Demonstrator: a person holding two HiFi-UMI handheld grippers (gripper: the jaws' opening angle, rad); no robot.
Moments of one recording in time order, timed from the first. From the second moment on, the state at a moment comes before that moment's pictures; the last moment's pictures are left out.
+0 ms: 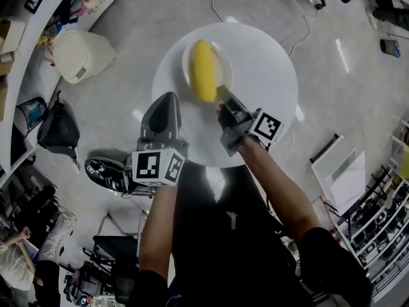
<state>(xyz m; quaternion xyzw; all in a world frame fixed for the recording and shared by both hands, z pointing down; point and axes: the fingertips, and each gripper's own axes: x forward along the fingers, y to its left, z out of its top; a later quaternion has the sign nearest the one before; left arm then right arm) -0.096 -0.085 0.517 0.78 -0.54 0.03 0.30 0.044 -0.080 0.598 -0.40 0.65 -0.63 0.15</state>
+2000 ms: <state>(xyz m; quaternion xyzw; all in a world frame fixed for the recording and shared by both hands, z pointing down) -0.111 -0.088 0.520 0.77 -0.55 0.02 0.31 0.045 -0.089 0.642 -0.44 0.56 -0.69 0.13</state>
